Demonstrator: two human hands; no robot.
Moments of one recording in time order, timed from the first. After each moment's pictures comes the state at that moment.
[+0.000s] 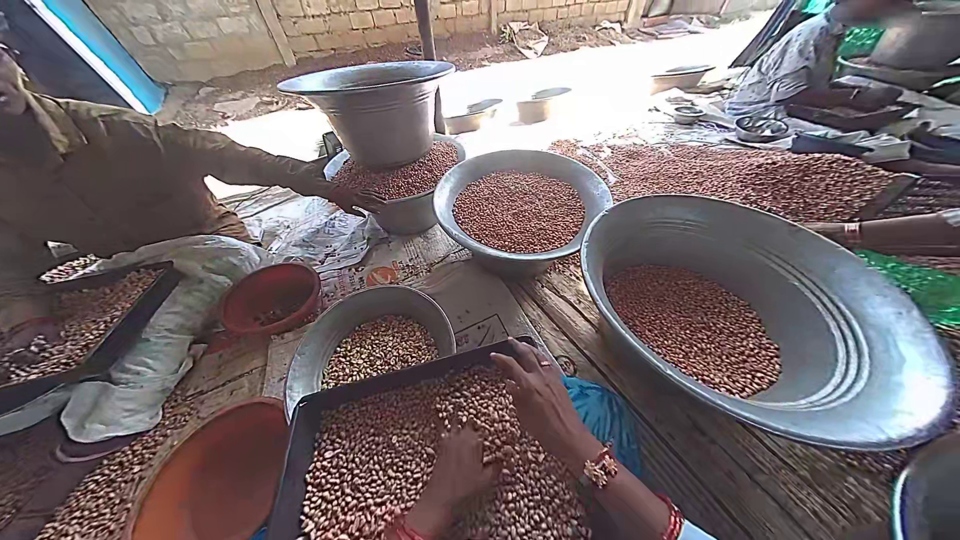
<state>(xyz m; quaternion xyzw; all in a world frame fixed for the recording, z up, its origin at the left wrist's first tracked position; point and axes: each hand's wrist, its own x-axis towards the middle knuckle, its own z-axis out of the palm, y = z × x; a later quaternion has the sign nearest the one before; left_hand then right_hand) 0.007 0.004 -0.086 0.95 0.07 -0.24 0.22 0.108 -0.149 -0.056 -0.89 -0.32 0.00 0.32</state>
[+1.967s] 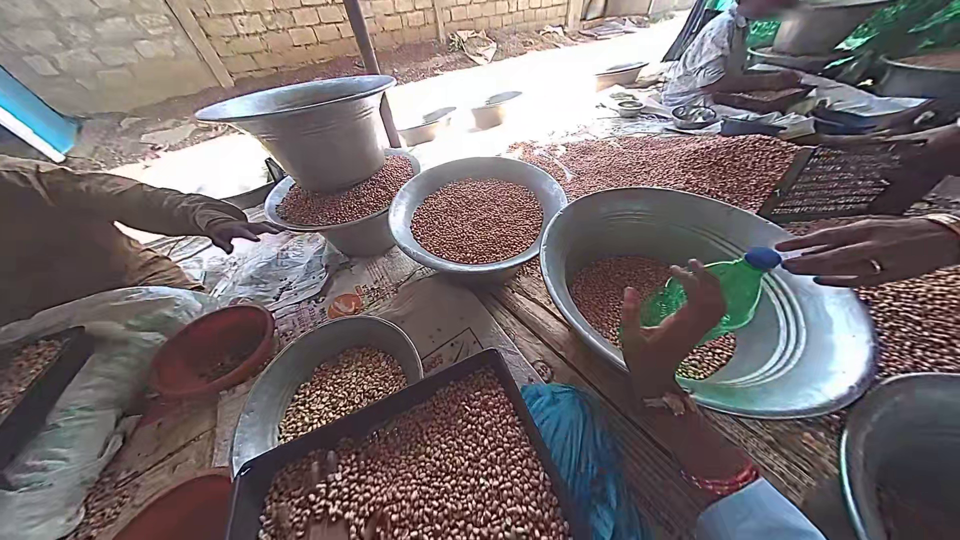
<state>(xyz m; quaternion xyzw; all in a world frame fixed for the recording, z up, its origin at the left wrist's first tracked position) -0.056 0.111 -0.096 0.96 0.20 -0.18 0.05 0.194 -0.287 -0.005 -0.76 -0.06 -0.56 0.33</state>
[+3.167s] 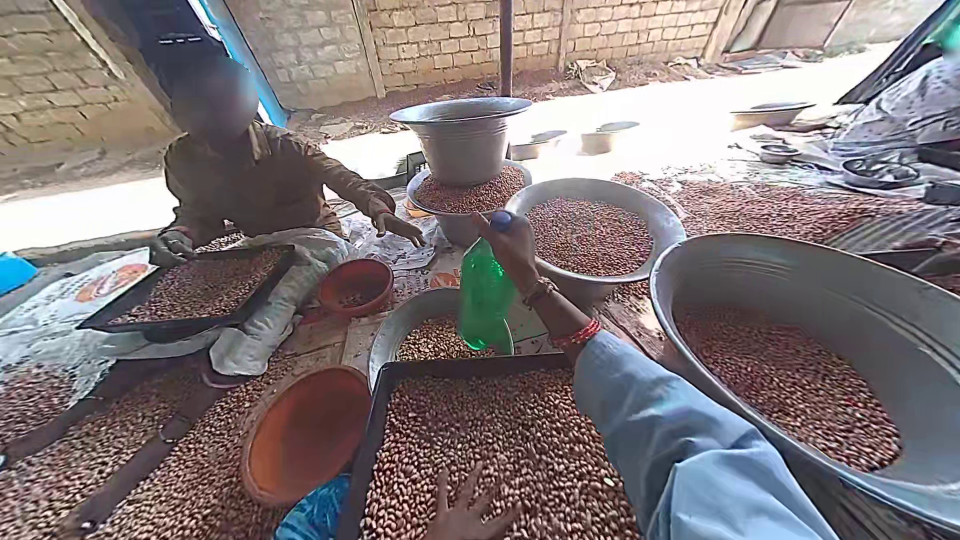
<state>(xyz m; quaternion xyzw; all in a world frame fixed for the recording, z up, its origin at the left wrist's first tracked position) -0.103 0.053 -0.077 0.94 -0.04 -0.29 0.14 0.191 0.028 0.114 -0.72 -0.29 -0.11 0.62</state>
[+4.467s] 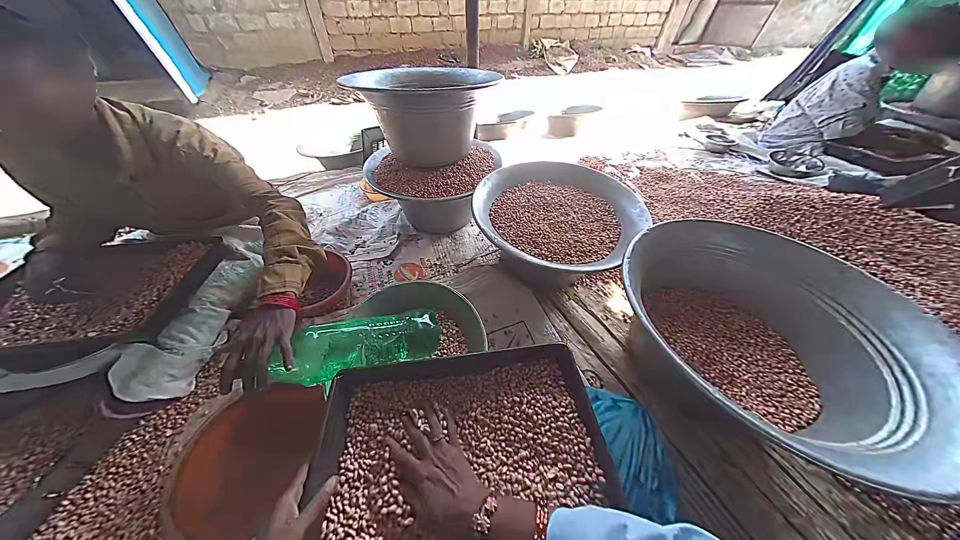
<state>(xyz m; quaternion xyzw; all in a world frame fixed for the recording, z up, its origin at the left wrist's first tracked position) -0.151 0.207 -0.078 0.78 0.34 0.03 0.52 0.004 0.017 -0.133 -0.79 -0.55 0.16 0.22</state>
